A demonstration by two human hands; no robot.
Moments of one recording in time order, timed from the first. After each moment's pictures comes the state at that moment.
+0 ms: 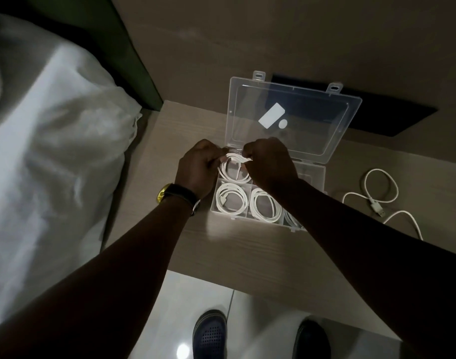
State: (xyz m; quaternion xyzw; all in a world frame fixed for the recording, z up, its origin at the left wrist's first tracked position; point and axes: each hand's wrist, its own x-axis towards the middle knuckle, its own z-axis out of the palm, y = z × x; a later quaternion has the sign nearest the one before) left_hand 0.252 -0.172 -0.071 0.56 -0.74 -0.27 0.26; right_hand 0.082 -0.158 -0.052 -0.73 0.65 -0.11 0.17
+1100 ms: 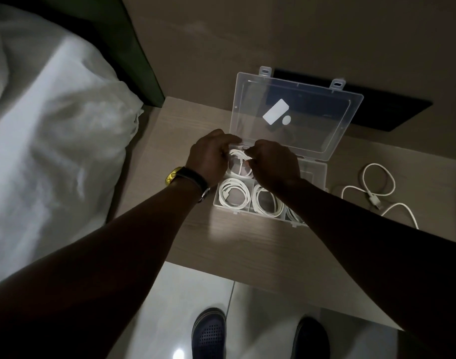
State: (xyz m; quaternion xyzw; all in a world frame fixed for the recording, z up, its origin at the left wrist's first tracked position) left_hand 0.241 -0.179 -0.058 0.54 -0.77 -0.26 0.20; right_hand 0.084 -0.148 -0.064 -0.69 0.70 -0.05 0.17
